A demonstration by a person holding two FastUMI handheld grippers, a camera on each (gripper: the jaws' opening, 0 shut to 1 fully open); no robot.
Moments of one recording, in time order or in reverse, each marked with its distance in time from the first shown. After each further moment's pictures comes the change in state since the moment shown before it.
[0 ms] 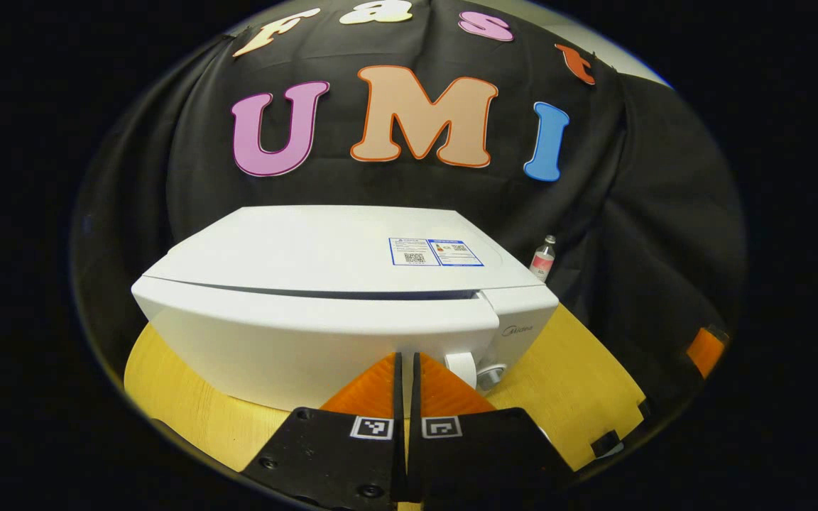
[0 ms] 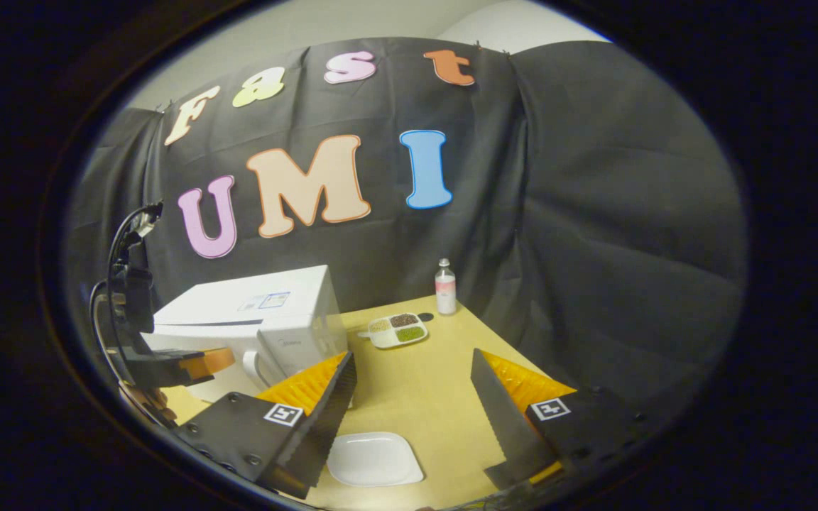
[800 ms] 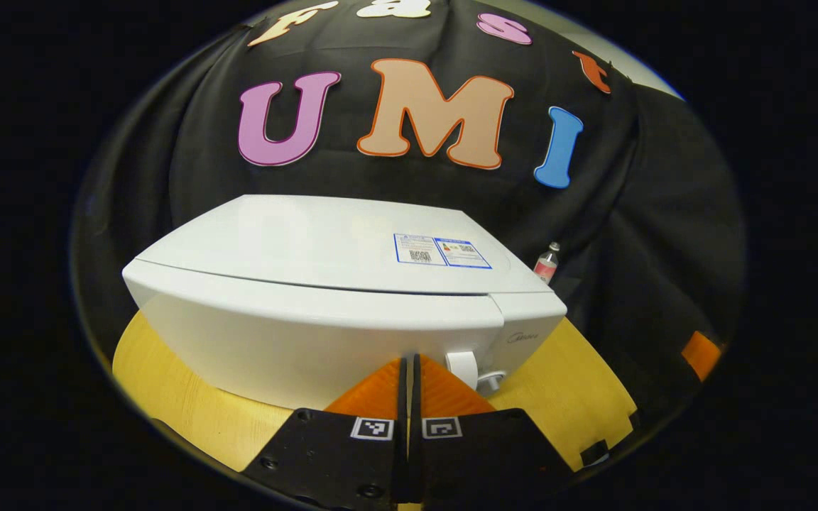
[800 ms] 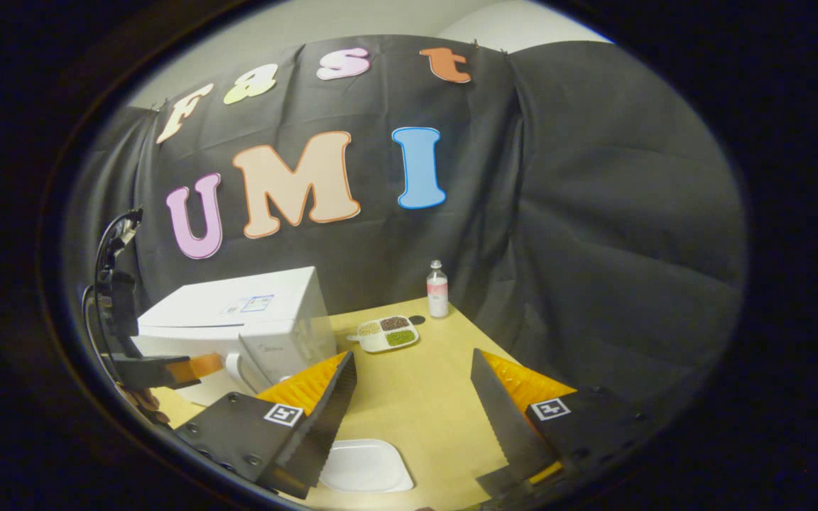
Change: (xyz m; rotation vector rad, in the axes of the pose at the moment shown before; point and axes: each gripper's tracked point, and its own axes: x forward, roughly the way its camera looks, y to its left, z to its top) left arm 0.009 0.007 0.006 -0.048 -0.005 0.015; right arm 0.020 -0.007 0.002 -0.014 0.008 -0.017
